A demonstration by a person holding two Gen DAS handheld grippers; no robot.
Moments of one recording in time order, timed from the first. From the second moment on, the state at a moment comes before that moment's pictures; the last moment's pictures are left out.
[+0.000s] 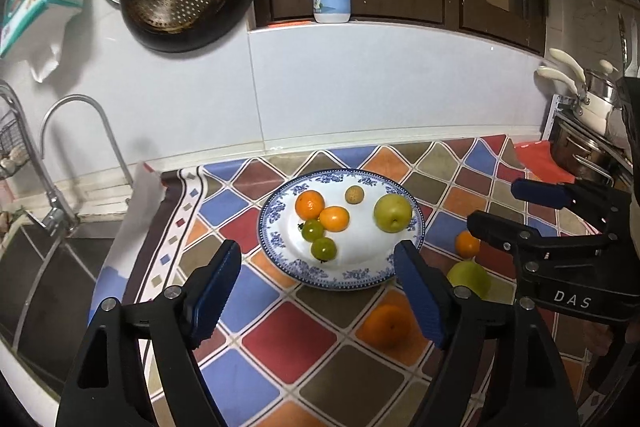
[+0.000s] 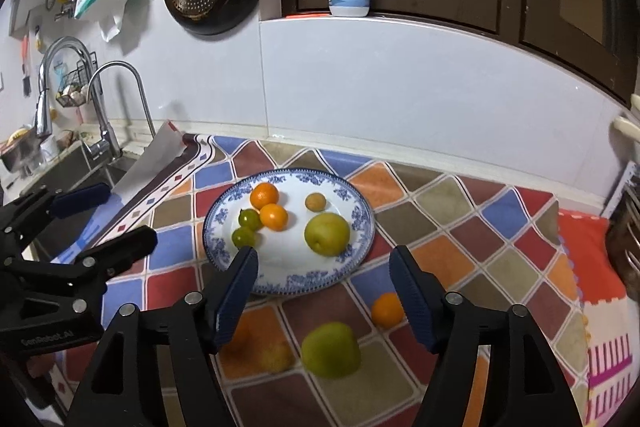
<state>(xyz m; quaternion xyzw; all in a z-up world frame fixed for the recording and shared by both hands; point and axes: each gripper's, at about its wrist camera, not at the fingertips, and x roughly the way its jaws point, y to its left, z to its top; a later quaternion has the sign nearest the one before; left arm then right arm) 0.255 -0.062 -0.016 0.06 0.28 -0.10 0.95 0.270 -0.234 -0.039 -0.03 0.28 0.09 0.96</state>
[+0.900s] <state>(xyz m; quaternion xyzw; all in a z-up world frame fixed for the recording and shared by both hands) 0.240 -0.096 -0.077 0.13 0.33 -0.14 0.93 0.246 -0.255 -0.095 -0.05 0.33 0.10 0.94</state>
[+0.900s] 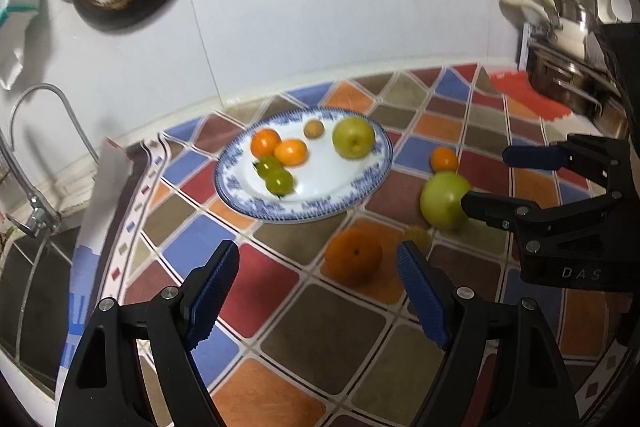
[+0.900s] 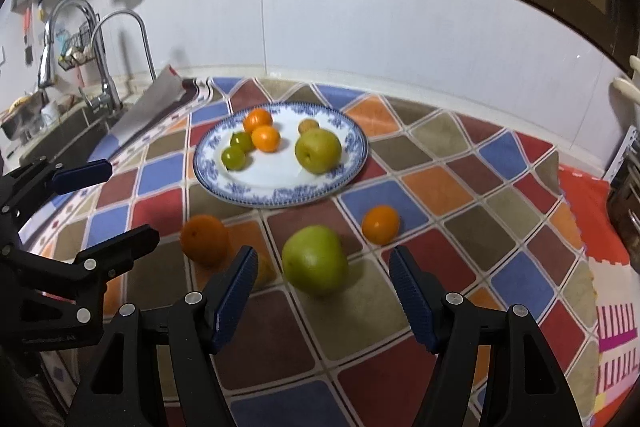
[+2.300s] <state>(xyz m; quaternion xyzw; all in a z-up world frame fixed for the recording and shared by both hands) 0.271 -0.103 -0.097 0.09 0.38 -0.19 0.90 0.268 -0.252 -0.116 -0.04 0.37 0.11 0.92</state>
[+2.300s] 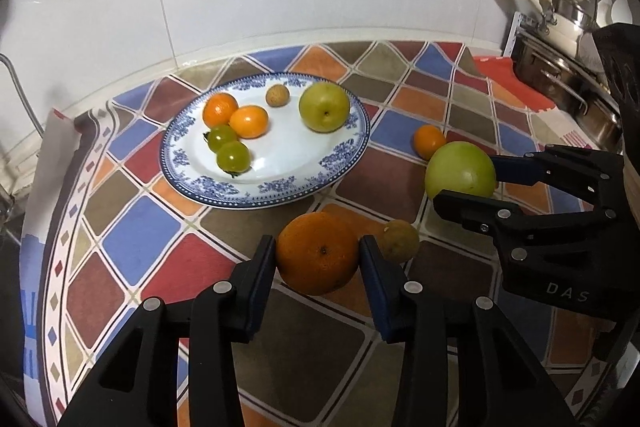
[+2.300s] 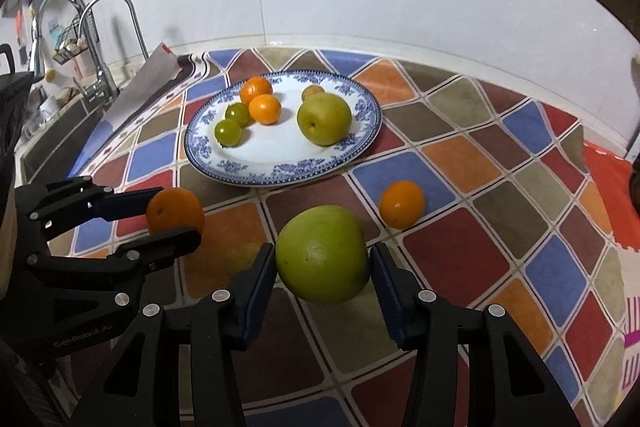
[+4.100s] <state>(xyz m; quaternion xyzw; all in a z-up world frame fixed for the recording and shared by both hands) 0.353 -0.058 -0.016 0.08 0.28 -0.20 0.94 0.328 -0.209 -0.032 -0.04 0.26 0.08 0.96</state>
